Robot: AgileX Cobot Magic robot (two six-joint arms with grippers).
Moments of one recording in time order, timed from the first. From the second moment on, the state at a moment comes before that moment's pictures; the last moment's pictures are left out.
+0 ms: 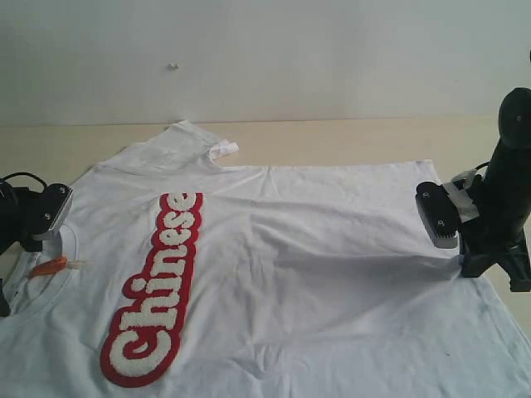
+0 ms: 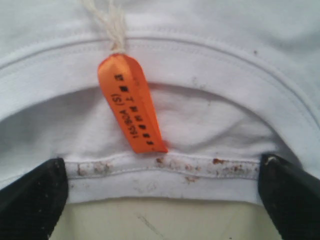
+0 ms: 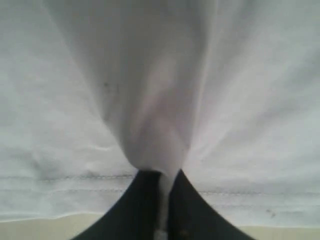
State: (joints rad) left arm -0.01 2.03 -1.17 -0.01 0.82 1.59; right arm -0.09 2.01 -1.14 0.01 0.82 -1.52
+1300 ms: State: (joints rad) left arm -0.01 2.03 -1.17 -0.01 0.82 1.59; right arm -0.09 2.01 -1.14 0.02 0.82 -1.52
